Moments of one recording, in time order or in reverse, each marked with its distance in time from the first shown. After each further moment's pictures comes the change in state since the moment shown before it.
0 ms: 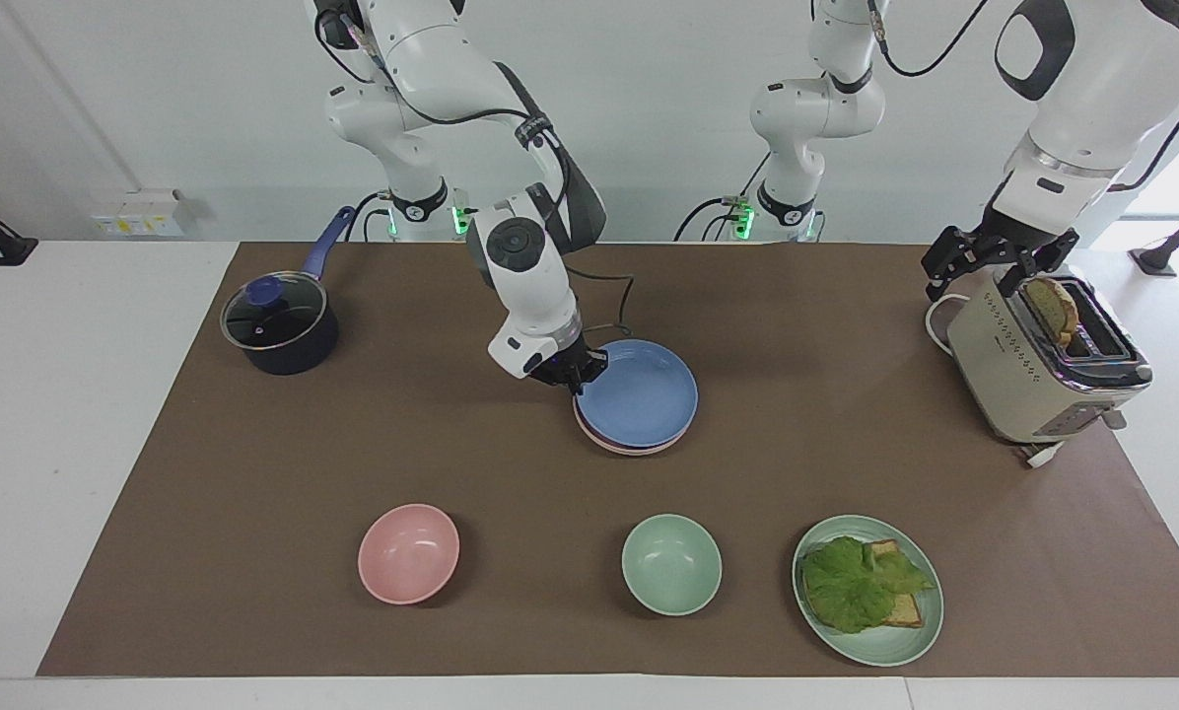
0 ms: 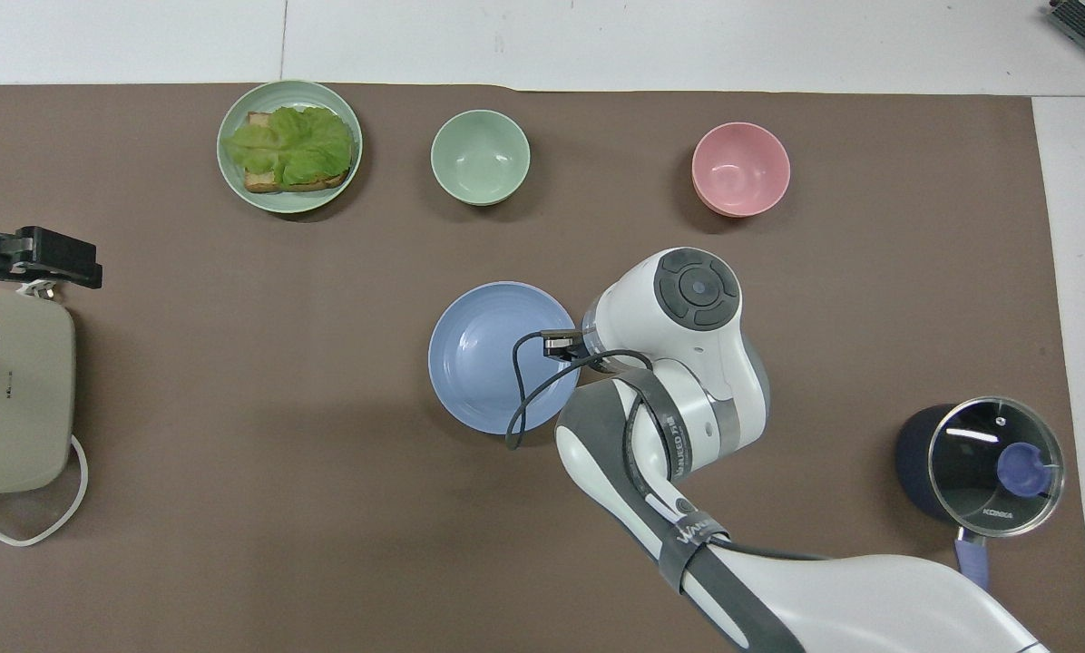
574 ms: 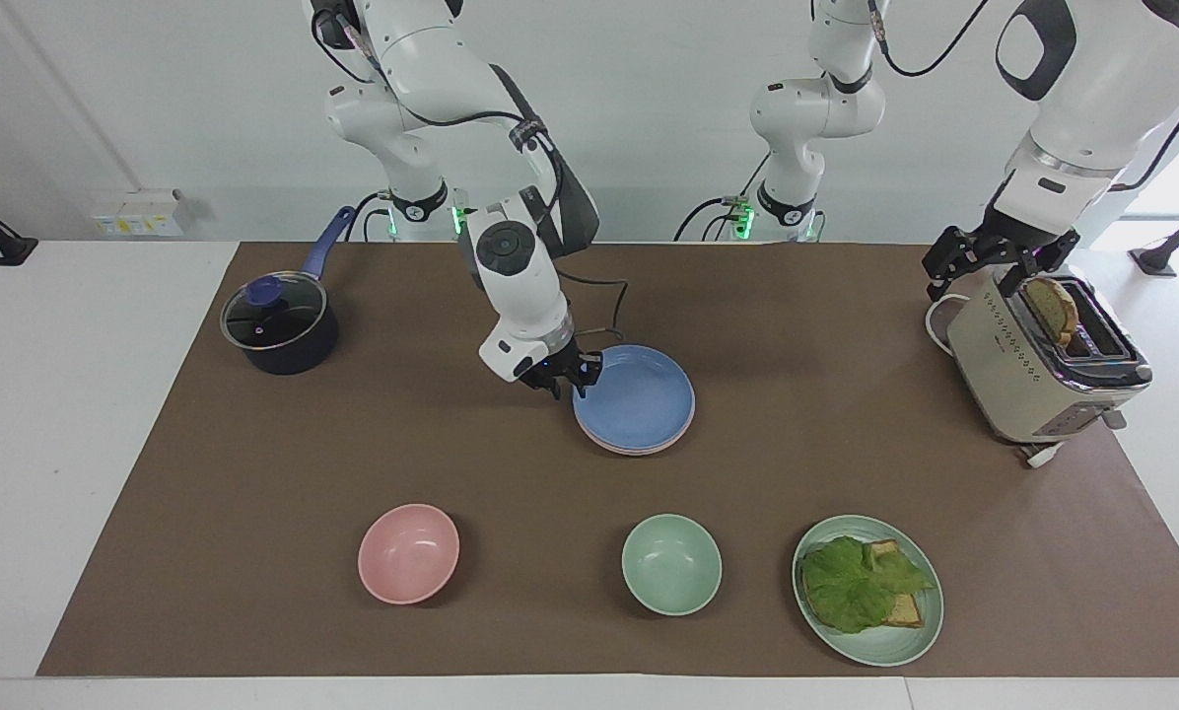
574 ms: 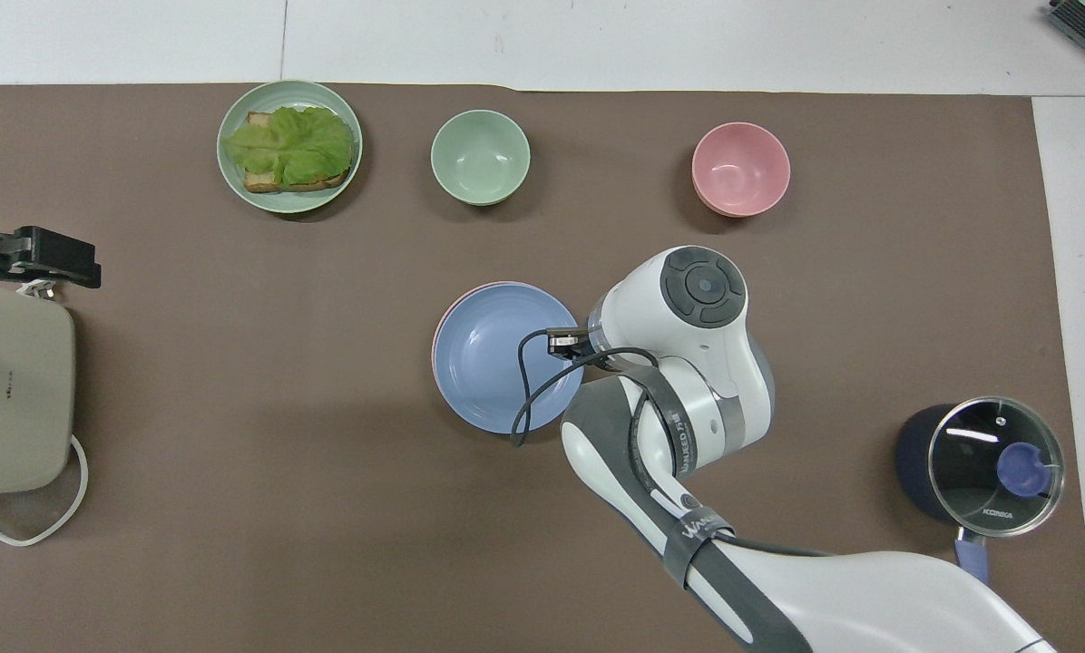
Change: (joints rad) left arm 0.000 0.000 0.001 0.000 0.000 0.000 0.000; right arm -0.019 -0.002 -0.008 0.010 0.000 0.005 -0.001
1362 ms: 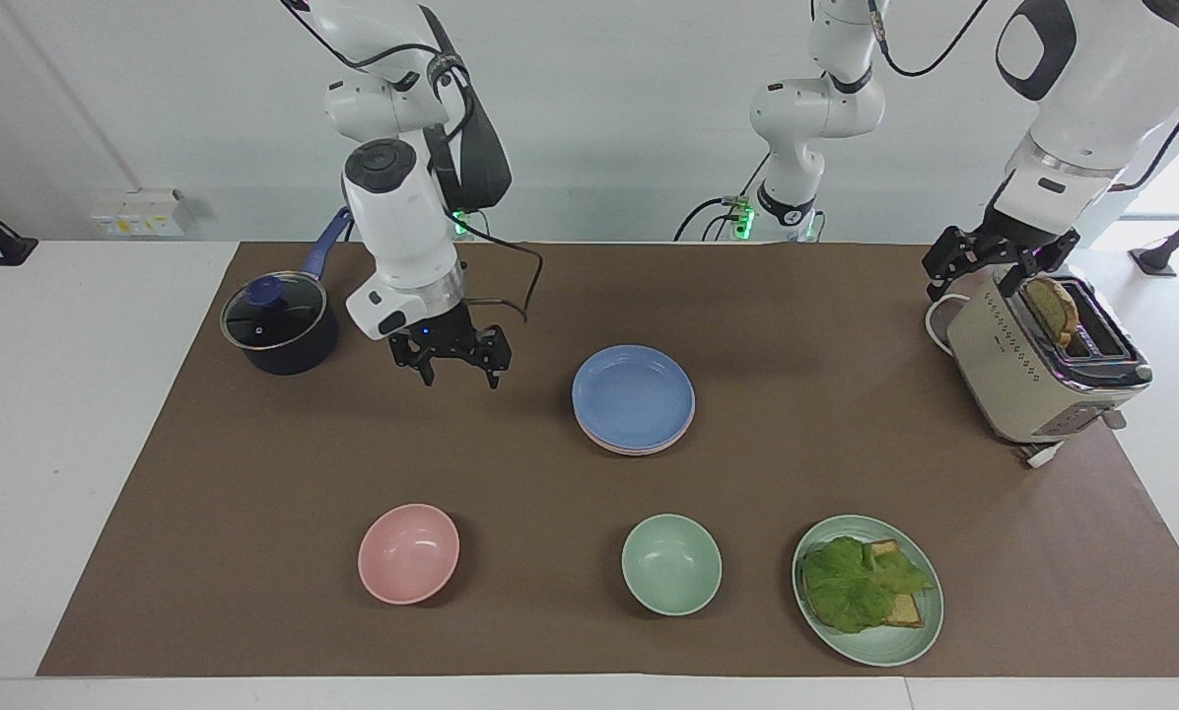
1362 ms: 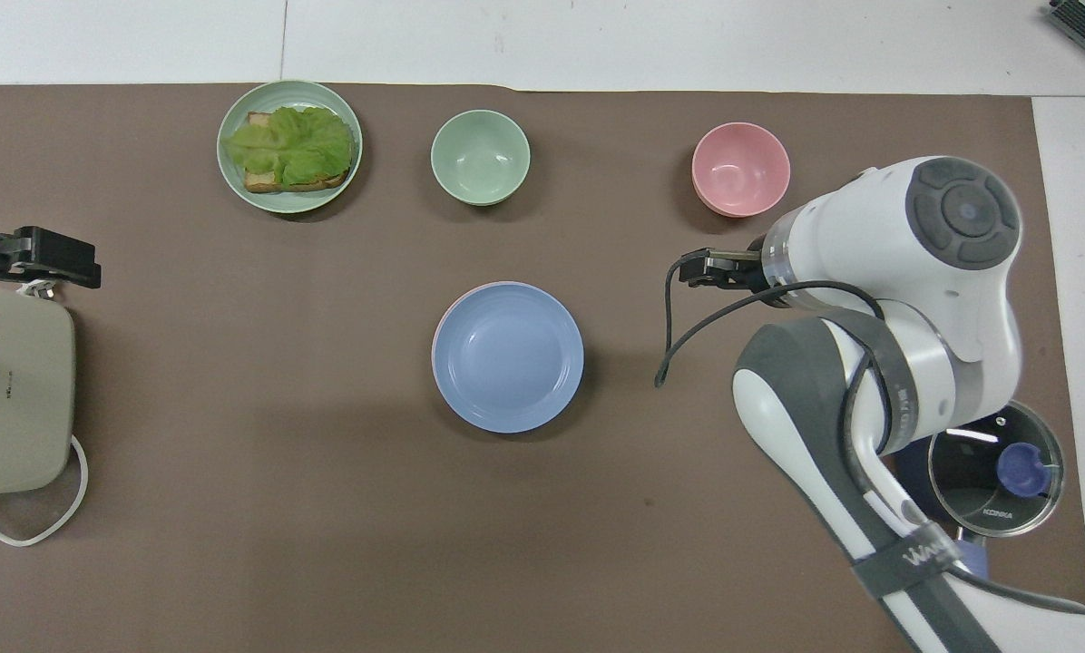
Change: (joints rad) left arm 0.000 0.000 0.000 0.000 0.000 0.000 0.000; right arm -0.197 -0.196 -0.018 0.060 -0.186 -0.198 -0.007
